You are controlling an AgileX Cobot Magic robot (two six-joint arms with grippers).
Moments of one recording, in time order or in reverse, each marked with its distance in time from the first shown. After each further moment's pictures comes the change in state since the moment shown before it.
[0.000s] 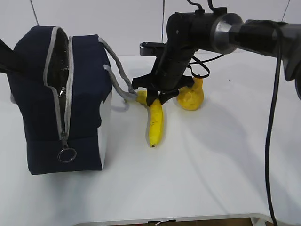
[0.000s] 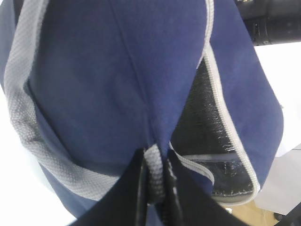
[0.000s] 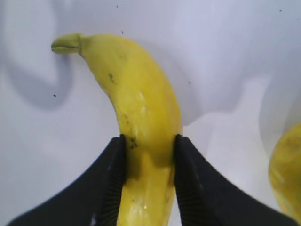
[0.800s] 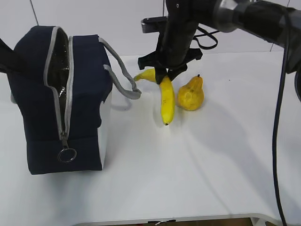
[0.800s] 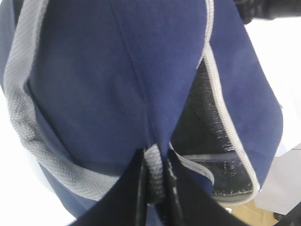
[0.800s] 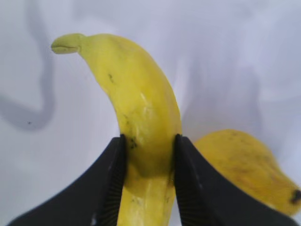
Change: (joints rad) left arm 0.000 0.000 0.000 -0.001 0.000 0.002; right arm -0.002 0.000 -0.211 -0.193 0.169 0.028
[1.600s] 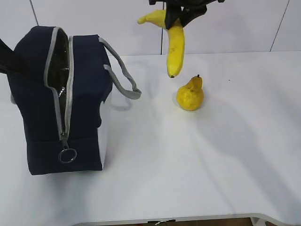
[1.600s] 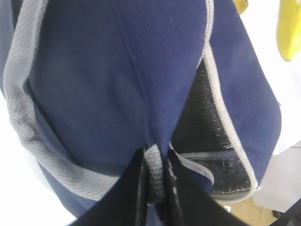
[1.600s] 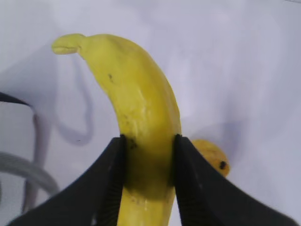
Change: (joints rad) left arm 0.000 0.000 0.000 -0.002 0.006 0.000; right arm -0.020 -0.180 -0.140 0.044 0.125 -0.001
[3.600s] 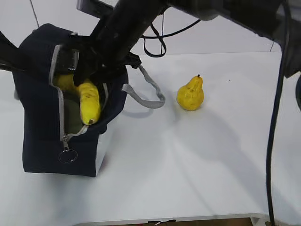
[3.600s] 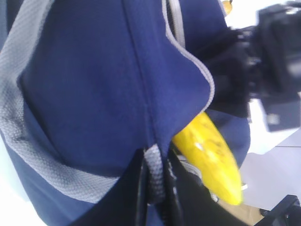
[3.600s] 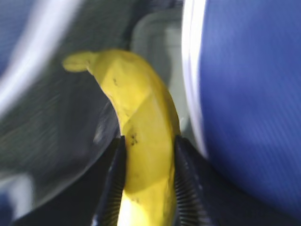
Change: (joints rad) left arm 0.000 0.003 0.000 -0.052 0.009 0.017; right arm 0.170 0.118 0.104 0.548 -0.075 -0.138
